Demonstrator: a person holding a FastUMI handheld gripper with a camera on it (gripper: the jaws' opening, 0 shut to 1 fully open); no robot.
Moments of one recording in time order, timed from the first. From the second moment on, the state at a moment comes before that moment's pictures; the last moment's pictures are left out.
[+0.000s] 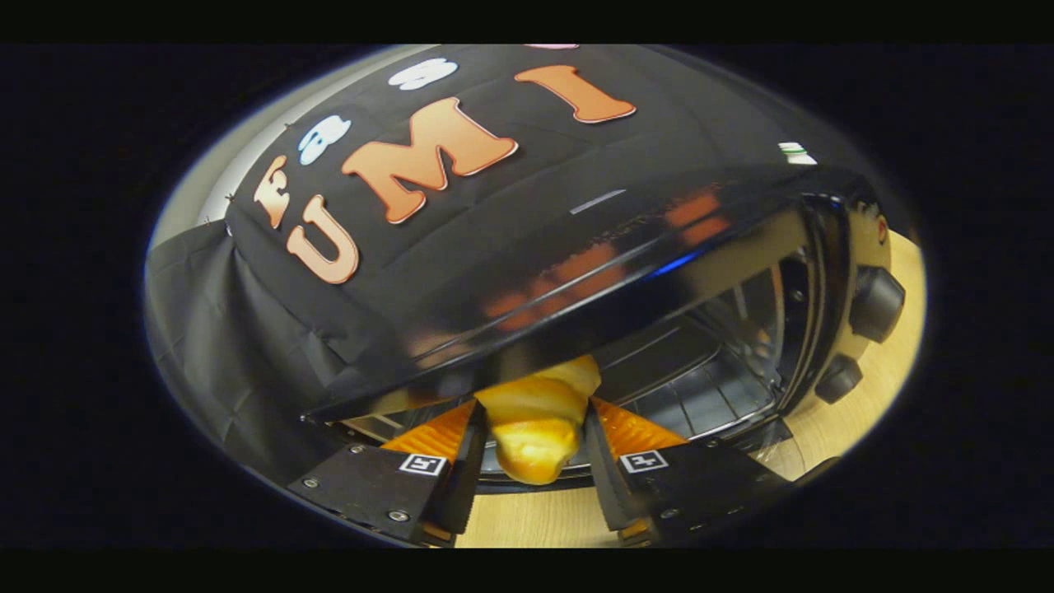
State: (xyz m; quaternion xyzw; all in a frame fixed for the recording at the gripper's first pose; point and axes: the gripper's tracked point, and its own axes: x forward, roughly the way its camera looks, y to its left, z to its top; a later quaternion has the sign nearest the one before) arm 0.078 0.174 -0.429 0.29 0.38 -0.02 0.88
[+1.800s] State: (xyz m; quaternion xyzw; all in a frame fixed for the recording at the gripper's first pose) arm -0.180 0.123 -0.385 0.15 0.46 0.04 0.87
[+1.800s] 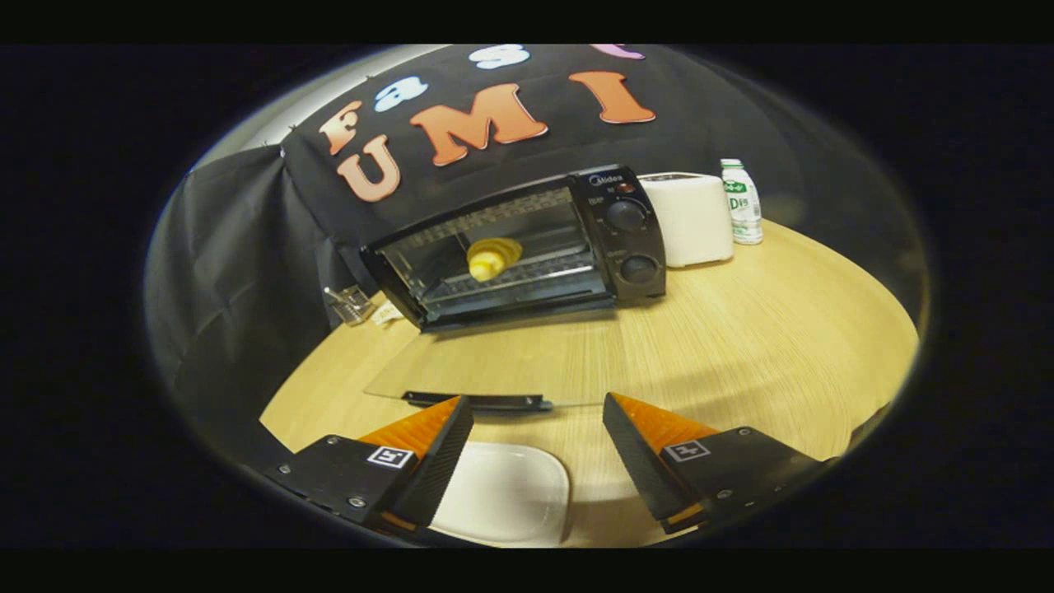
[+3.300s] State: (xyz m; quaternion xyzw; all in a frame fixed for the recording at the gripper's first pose) arm -0.004 0.151 -0.315 0.16 0.35 0.09 0.92
